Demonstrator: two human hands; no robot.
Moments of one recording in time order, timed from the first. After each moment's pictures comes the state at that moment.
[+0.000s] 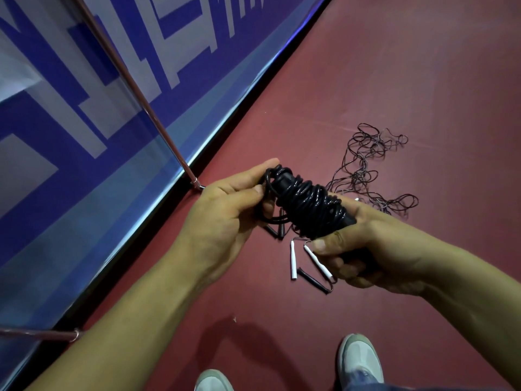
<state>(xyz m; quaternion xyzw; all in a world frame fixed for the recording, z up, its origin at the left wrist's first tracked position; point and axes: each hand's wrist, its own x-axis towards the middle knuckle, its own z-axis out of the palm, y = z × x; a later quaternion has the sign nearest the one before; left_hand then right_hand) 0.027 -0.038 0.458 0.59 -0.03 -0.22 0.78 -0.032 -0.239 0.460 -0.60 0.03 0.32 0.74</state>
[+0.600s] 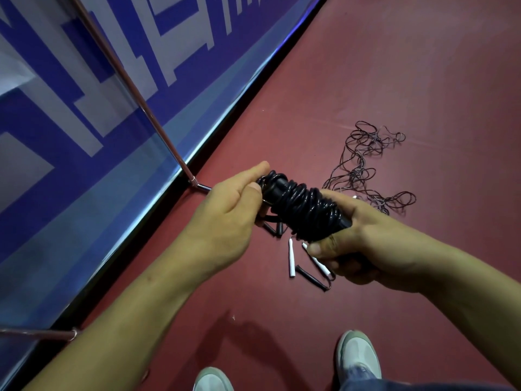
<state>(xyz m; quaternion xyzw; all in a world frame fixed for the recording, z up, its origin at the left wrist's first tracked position) 0.025 -0.035 0.455 0.80 -0.13 -0.13 0.57 -0.031 -0.241 0.453 -0.64 0.05 0.28 0.71</state>
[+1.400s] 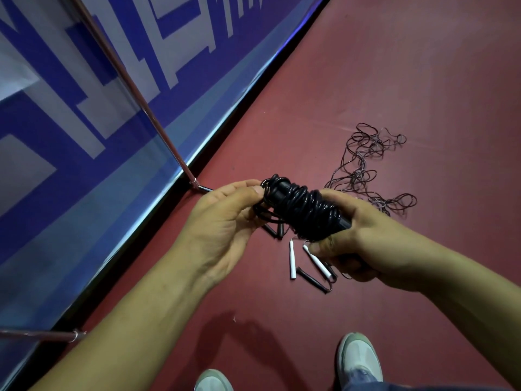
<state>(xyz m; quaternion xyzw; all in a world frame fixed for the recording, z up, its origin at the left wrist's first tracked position) 0.032 -0.036 0.443 0.62 -0.02 -0.20 0.76 -0.027 -0.242 0.450 -0.68 0.07 0.25 0.69</state>
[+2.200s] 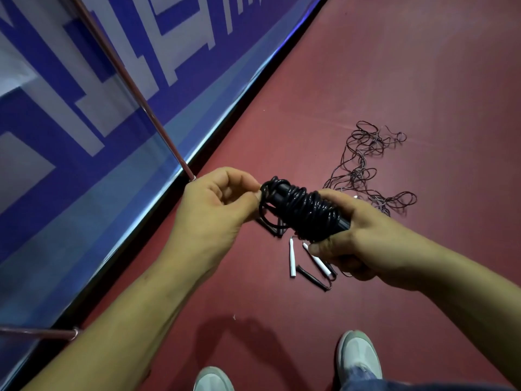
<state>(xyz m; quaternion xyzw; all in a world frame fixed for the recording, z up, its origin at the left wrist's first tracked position) 0.030 -0.031 0.446 0.75 -0.05 -0.07 0.66 -0.029 -0.240 0.449 -0.70 0.07 0.24 0.67</state>
